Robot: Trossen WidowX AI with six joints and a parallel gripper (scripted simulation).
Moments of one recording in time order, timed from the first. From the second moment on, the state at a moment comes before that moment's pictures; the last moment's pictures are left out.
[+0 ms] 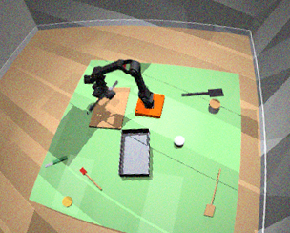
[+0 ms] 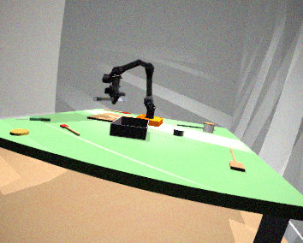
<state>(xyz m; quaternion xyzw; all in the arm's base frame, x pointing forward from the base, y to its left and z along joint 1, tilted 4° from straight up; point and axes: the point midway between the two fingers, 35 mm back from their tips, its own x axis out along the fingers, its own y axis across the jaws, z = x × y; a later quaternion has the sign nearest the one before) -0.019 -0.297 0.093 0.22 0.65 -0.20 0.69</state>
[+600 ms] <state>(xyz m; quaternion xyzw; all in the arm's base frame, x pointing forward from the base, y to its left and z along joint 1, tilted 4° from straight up) -0.025 -0.289 0.090 0.22 0.59 -0.18 0.76</state>
